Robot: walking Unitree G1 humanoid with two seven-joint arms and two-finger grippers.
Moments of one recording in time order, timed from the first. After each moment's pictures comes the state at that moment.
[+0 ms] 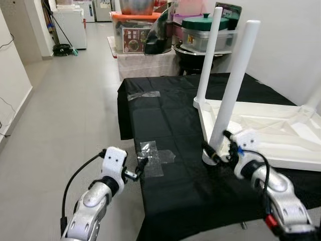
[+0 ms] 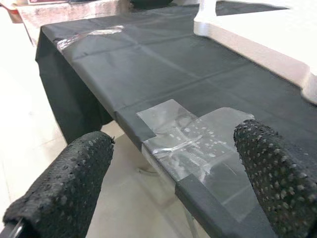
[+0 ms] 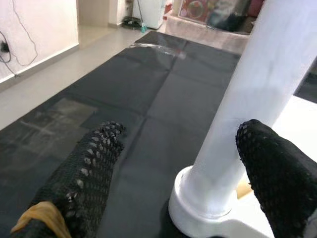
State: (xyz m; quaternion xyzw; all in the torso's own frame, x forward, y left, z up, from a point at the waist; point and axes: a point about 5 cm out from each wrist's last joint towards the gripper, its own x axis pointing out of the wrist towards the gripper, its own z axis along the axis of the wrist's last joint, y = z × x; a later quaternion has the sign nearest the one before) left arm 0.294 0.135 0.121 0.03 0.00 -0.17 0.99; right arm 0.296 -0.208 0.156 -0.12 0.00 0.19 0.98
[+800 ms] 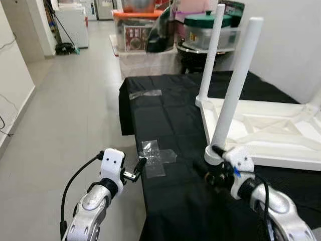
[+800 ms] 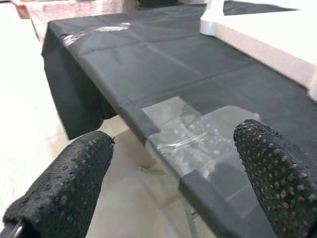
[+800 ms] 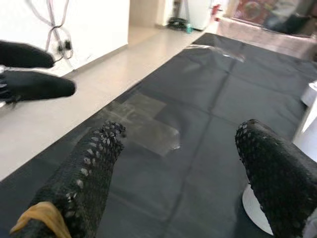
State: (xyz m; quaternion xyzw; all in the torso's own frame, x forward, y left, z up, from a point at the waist) left arm 0.292 0.138 0.119 0.02 0.00 -0.15 0.99; right arm 0.266 -0.178 0.155 -0.11 0.01 0.27 0.96
